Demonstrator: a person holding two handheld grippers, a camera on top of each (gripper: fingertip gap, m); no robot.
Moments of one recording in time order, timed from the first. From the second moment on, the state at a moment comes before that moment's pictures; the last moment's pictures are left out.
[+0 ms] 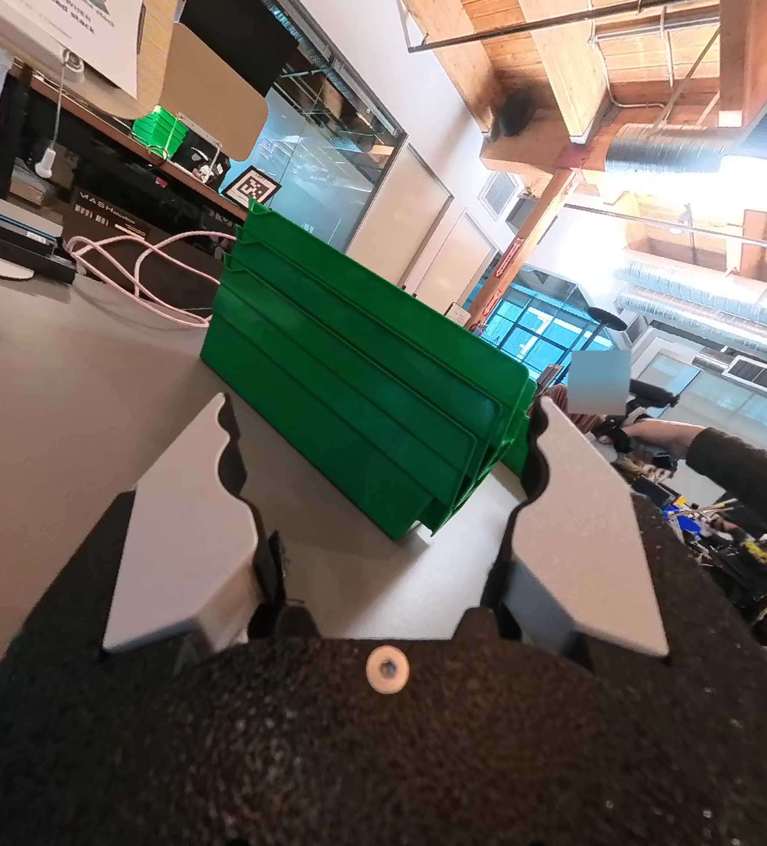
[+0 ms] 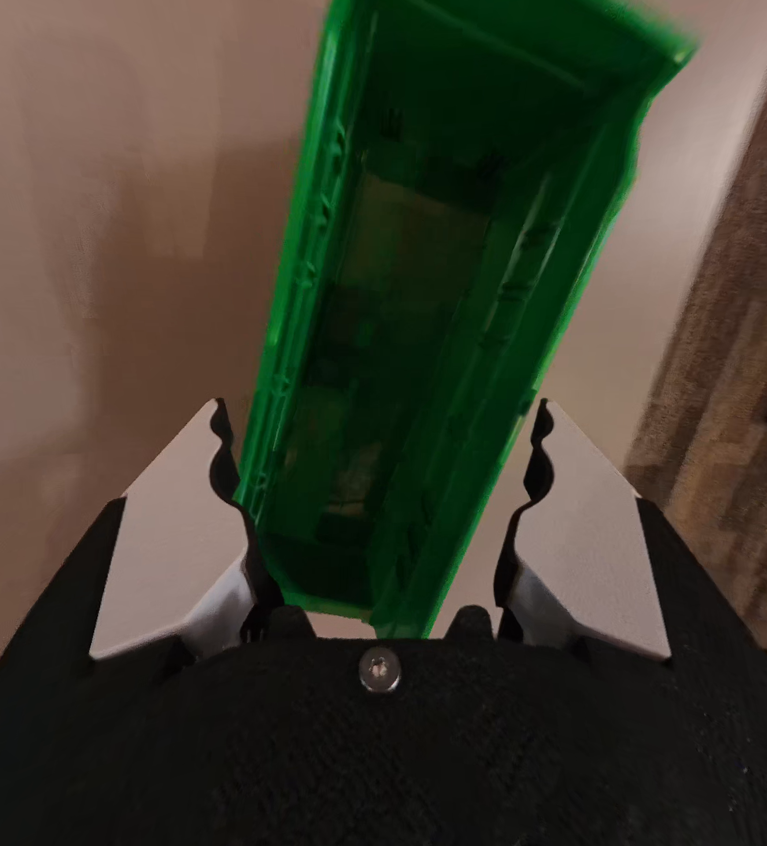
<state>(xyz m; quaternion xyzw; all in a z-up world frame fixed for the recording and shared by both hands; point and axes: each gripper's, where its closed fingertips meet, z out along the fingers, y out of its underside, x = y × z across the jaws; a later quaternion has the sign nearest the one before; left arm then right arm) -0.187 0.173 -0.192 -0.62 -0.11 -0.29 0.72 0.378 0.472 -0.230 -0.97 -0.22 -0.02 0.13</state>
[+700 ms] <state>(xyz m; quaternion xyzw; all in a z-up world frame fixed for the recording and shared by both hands) -0.192 0.167 -0.187 -0.59 -0.13 -0.32 0.73 -0.139 0.323 -0.157 -0.83 -0.52 0.12 0.15</state>
